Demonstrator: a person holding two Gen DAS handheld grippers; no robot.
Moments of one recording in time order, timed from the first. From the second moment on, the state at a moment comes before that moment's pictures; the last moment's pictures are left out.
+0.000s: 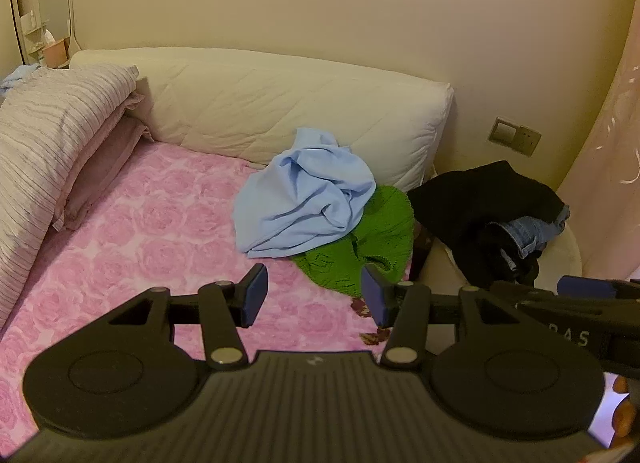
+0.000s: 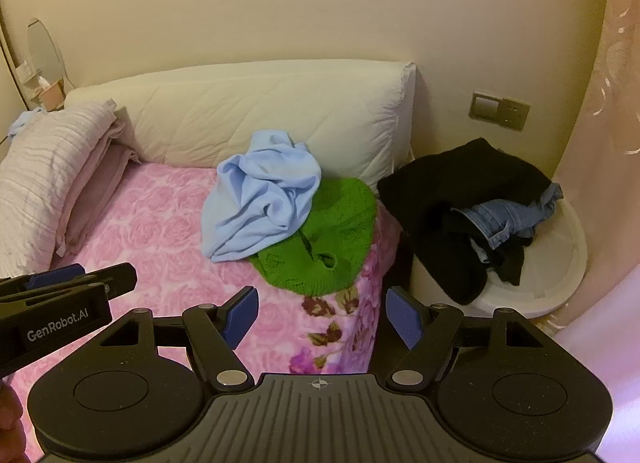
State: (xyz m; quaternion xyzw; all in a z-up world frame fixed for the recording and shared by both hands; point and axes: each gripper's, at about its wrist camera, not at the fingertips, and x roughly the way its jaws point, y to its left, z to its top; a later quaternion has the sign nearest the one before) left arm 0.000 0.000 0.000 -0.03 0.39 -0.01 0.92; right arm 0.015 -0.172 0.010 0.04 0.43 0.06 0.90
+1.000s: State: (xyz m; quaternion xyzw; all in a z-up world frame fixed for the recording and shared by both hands) left arm -0.008 0.038 0.004 -0.03 0.39 -0.01 0.92; right arm 0.014 -0.147 0.017 0.02 0.43 0.06 0.90
